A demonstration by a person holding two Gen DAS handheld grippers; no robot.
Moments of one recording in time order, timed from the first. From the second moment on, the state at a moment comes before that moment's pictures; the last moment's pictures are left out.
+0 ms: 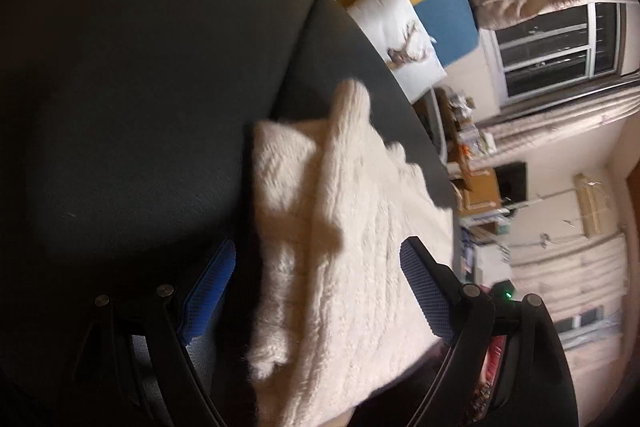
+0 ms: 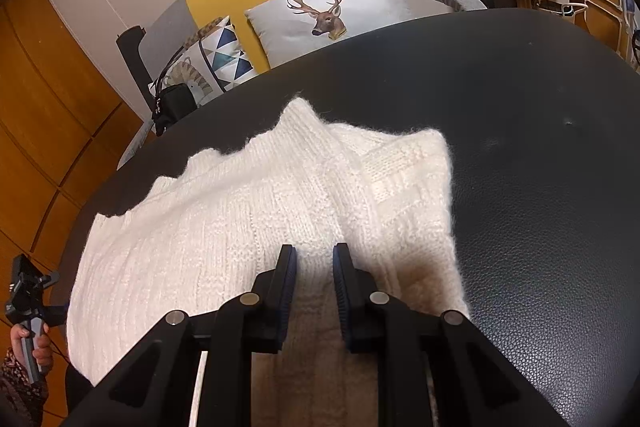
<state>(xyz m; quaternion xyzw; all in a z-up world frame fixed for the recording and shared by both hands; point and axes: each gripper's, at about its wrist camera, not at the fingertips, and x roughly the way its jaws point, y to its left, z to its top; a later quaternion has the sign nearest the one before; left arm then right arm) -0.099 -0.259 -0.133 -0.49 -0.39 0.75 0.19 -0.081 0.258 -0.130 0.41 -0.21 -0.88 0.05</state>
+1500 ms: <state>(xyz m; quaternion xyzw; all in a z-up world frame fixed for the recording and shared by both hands) -0.120 -0.247 -0.157 -0.53 -0.40 0.71 0.25 -0.091 0.332 -0.086 0.43 -0.26 -0.86 0.10</state>
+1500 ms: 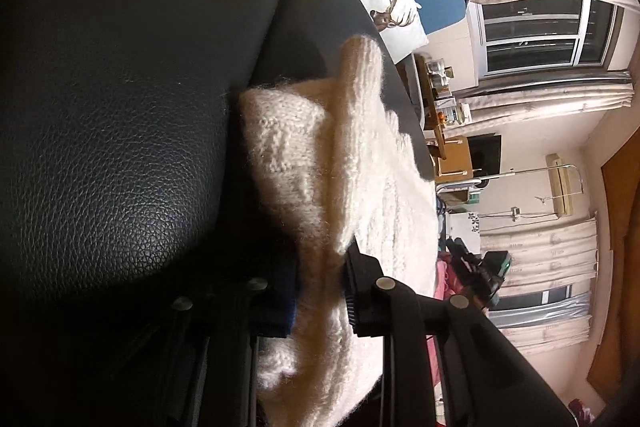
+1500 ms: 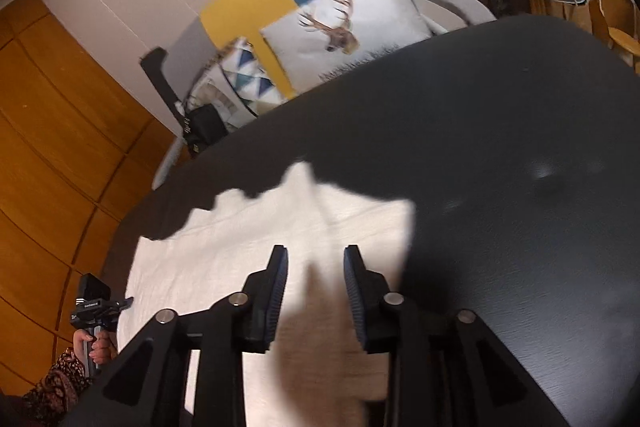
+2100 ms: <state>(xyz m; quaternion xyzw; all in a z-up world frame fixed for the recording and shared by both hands) -0.113 -0.257 -0.157 -0.53 -0.40 0.71 0.25 -0.123 0.367 -0.167 0.51 -0.38 -0.74 0.20</state>
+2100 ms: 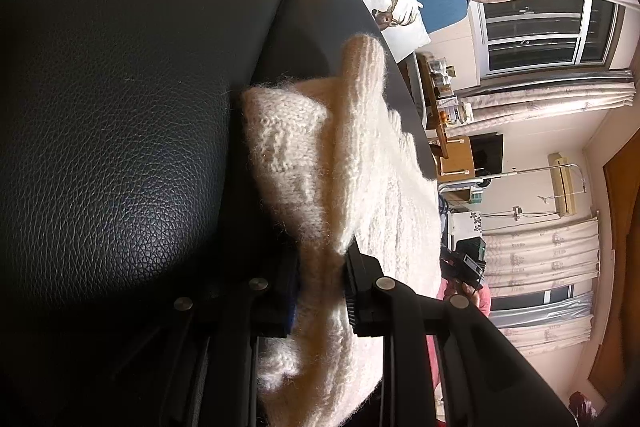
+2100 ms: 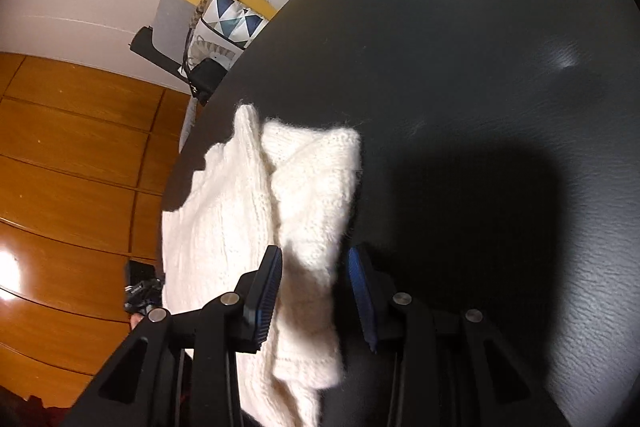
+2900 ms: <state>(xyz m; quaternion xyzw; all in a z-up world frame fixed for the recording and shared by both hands) -0.113 -0.253 -0.155 -0.52 -0.40 0.71 0.25 -0.153 0.327 -0.162 0.56 -0.32 -0.71 0.26</state>
